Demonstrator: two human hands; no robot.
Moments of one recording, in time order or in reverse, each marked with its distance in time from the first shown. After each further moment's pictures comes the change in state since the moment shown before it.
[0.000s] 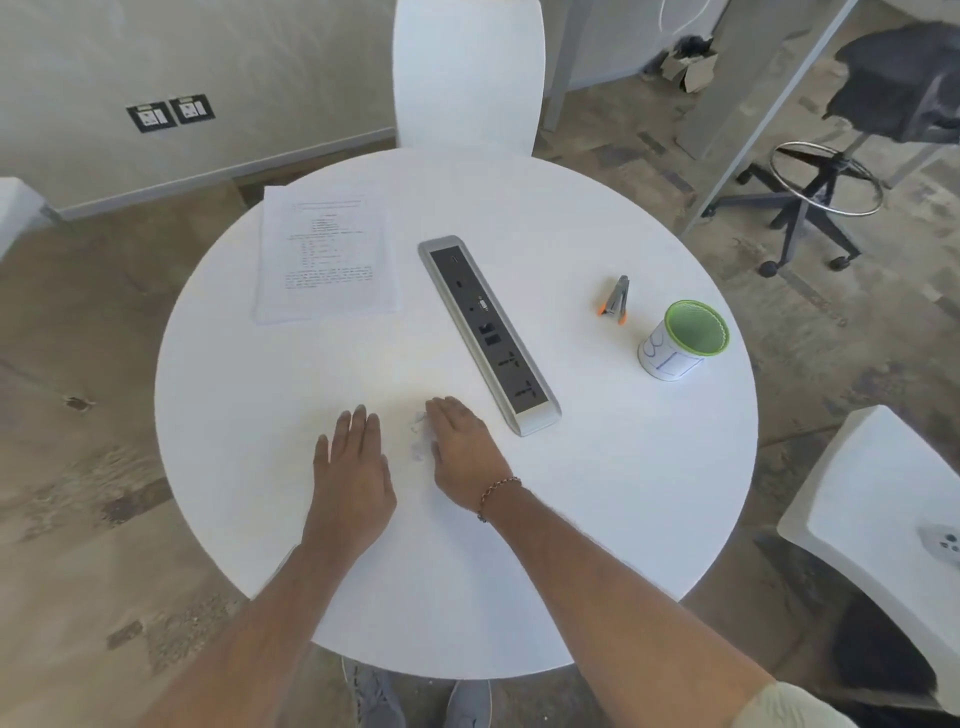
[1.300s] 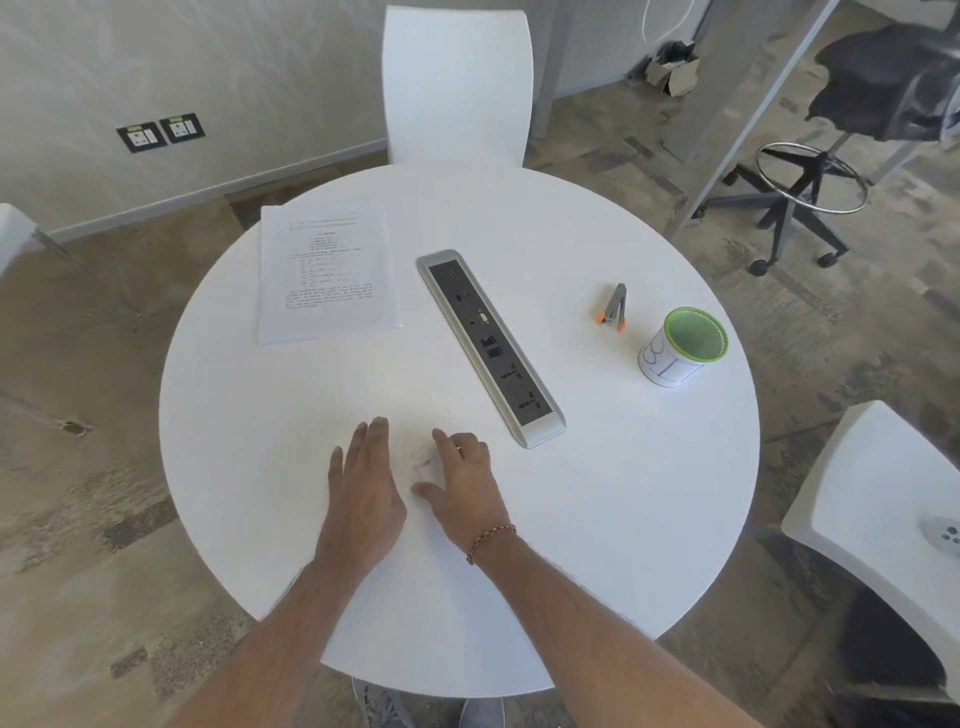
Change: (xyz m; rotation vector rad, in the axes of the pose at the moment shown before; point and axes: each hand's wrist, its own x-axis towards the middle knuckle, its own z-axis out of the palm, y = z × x) left_hand 0.006 0.004 -0.010 -0.213 0.018 0.029; right_hand -0.019 -0.027 0.009 0.287 0.077 0.240
